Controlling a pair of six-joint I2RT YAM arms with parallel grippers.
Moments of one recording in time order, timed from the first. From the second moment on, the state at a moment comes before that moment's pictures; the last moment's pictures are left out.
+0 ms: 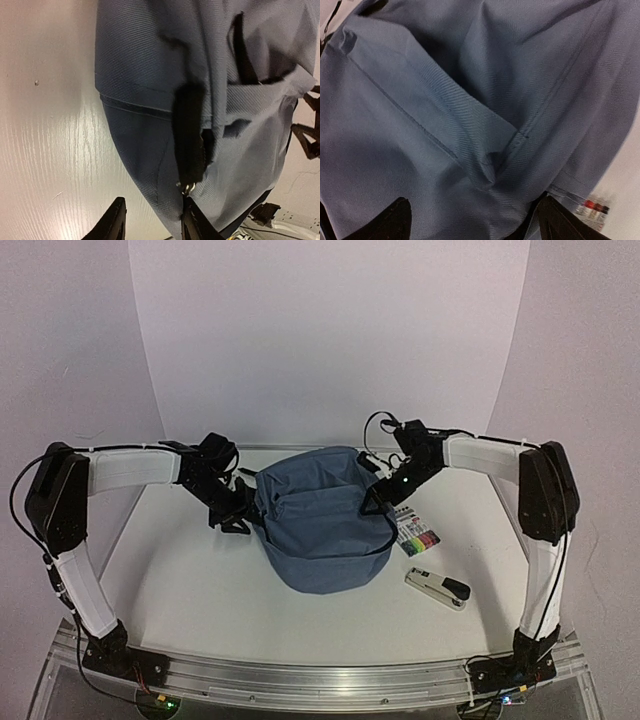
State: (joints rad) left arm -0.53 1.76 1.27 -0.64 0.42 -0.80; right arm 0.46 2.05 1.64 -0.70 -0.42 -0.29
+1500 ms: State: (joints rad) left arm -0.39 1.82 1.40 -0.89 0.31 -0.65; right arm 0.59 2.09 1.65 -0.69 -0.58 -0.22
